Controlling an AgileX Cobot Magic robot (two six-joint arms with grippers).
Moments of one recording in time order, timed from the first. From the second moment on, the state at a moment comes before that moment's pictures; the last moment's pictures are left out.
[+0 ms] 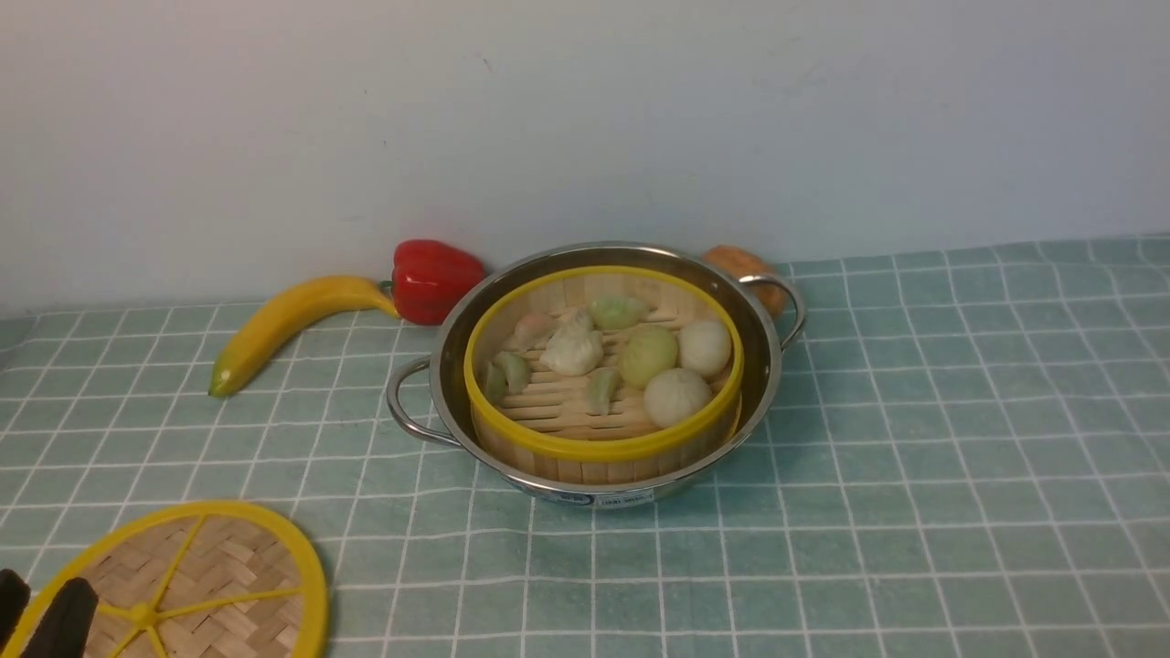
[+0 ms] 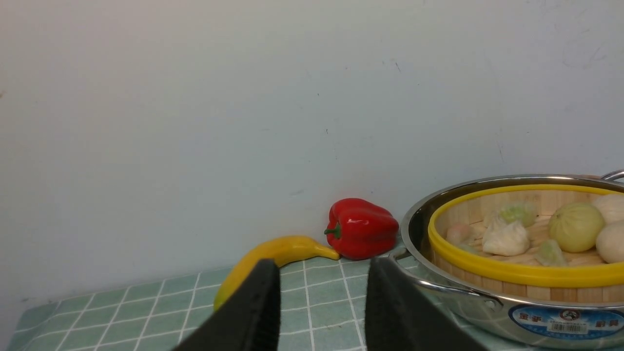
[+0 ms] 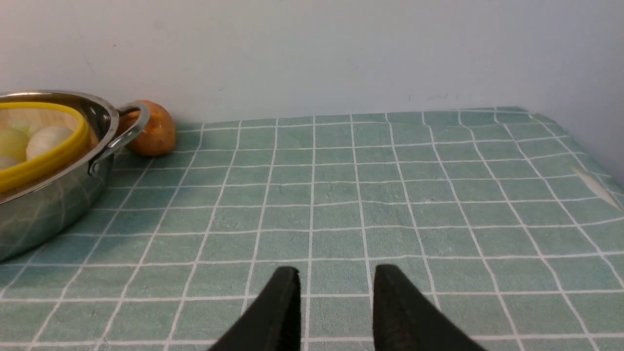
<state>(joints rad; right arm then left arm) 0.00 0.00 0.01 -0.11 0.35 0.25 -0.10 0.00 0.01 0.04 0.04 0.09</state>
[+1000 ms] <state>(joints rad) 0.01 0.00 0.01 -0.04 0.35 0.20 -0.10 0.00 0.01 0.04 0.04 0.09</state>
